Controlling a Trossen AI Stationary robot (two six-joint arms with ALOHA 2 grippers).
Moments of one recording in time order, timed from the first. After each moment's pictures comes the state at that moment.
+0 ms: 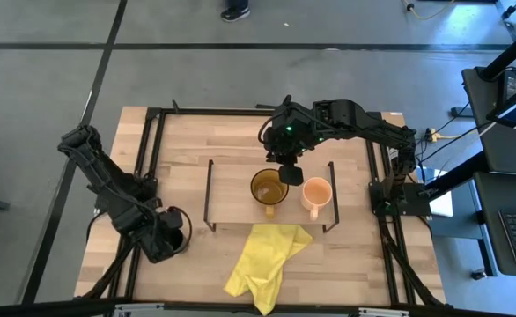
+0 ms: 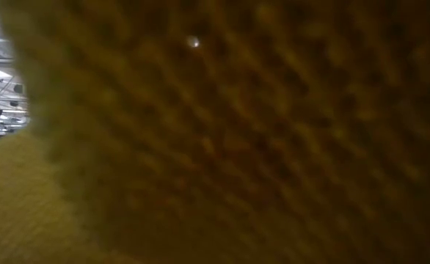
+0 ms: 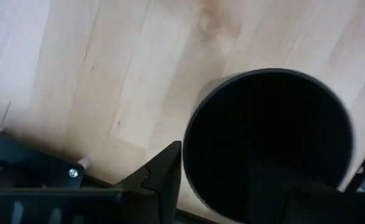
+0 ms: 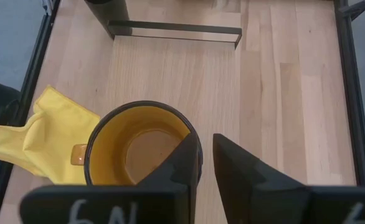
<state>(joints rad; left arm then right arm) -0.85 1.31 1.02 -1.20 -0.15 -1.25 -0.04 1.90 2.36 -1.37 -0.07 -0.11</state>
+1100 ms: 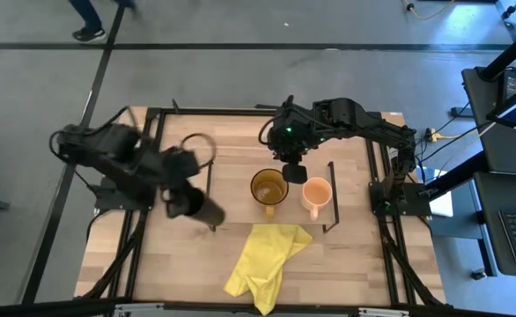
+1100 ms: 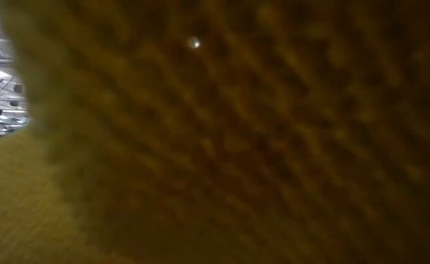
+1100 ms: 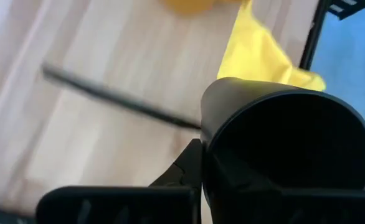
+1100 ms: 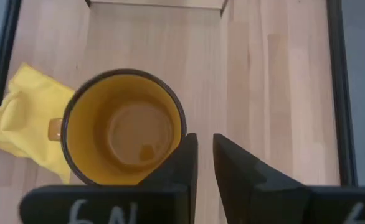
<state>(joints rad) -0.37 1.37 1.84 -1.57 -0.13 -0.75 -0.05 1.90 2.36 -1.45 -0.01 -0.11</state>
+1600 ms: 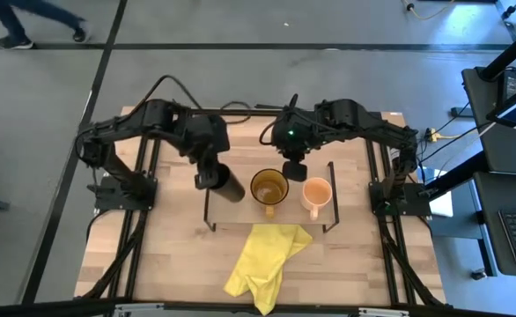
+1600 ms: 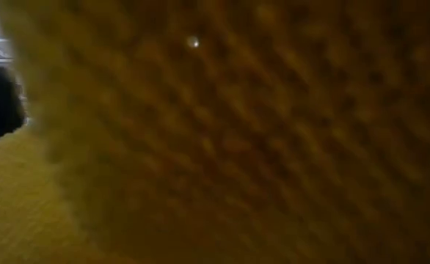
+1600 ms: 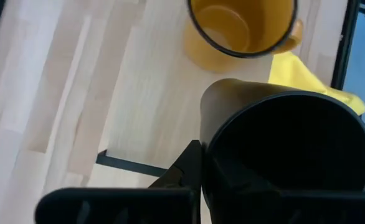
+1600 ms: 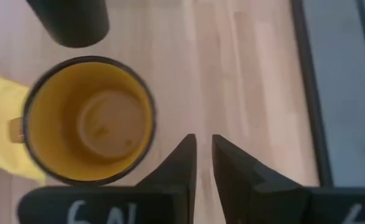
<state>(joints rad) 0.00 1.59 2.04 -1.57 0.01 -0.29 -0.03 1.89 2.36 -1.51 0.13 0.00</state>
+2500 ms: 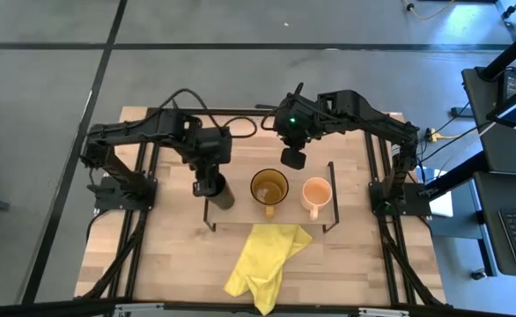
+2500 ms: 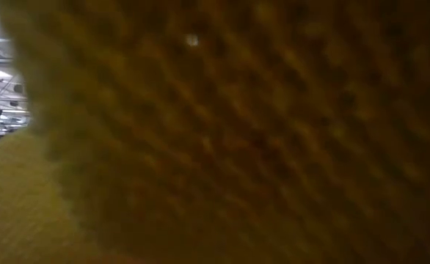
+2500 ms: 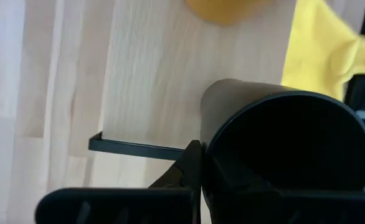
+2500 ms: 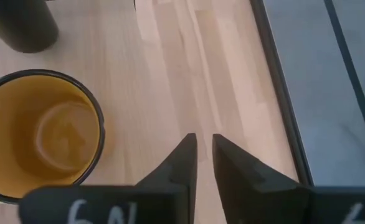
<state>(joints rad) 0.01 1.59 1.89 -1.57 0.05 -0.18 -0.11 1.88 2.36 -1.51 0.19 0.02</state>
